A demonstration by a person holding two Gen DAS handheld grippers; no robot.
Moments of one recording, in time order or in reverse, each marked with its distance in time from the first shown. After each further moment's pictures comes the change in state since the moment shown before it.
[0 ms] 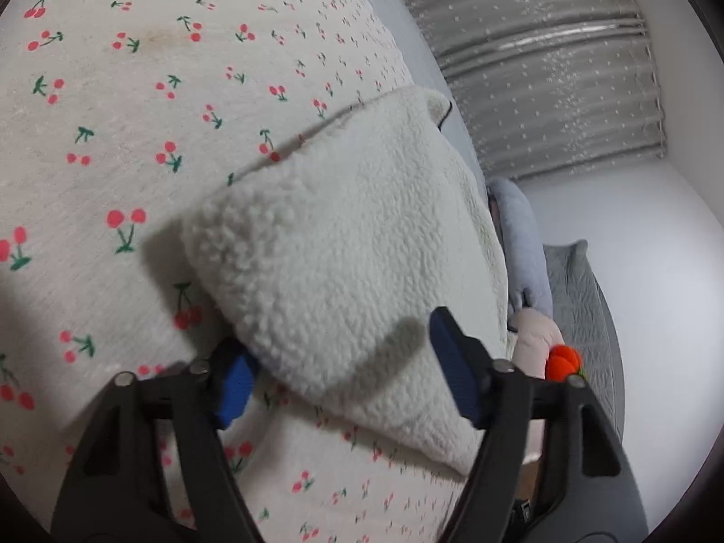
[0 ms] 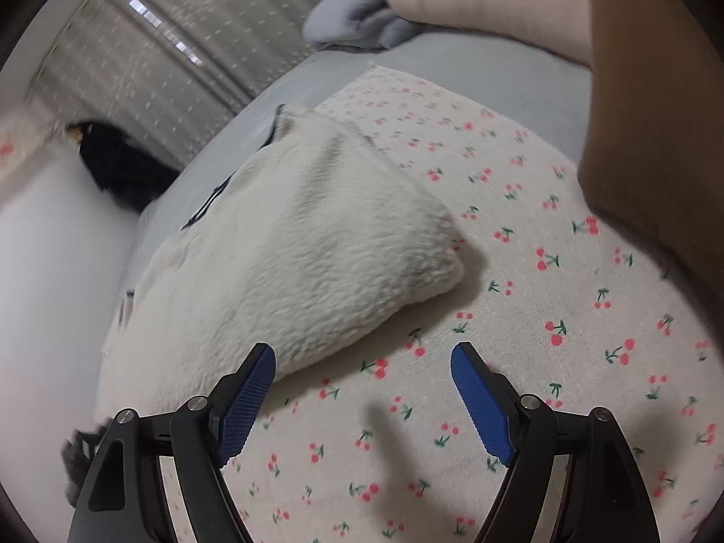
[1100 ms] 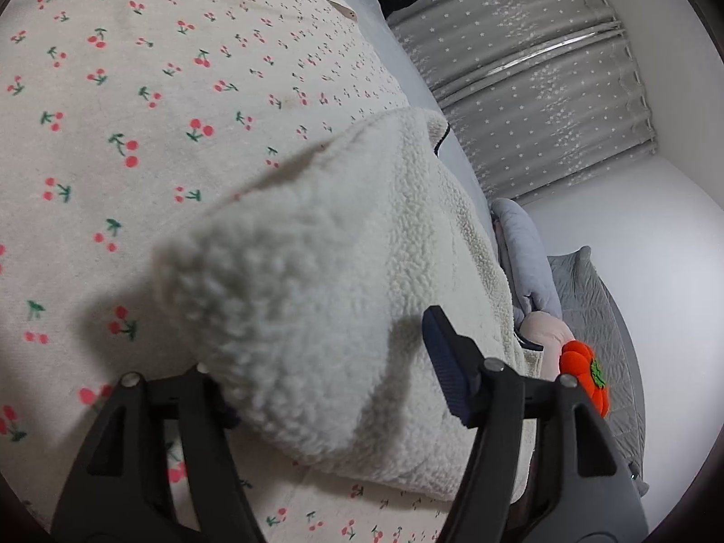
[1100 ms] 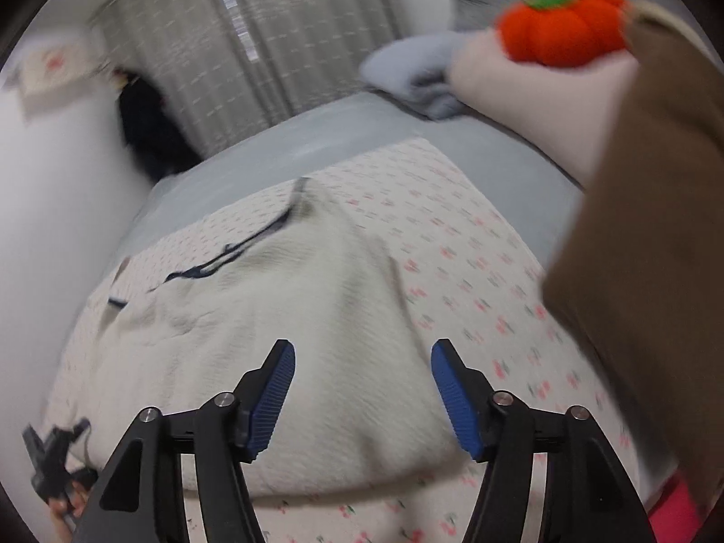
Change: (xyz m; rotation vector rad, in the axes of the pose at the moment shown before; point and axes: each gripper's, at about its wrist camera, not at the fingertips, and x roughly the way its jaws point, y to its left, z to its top) left arm -0.082 0.042 -0.032 0.078 -0.106 0.016; right arm -0.086 0.078 -0.016 -0.368 -0.131 -0.092
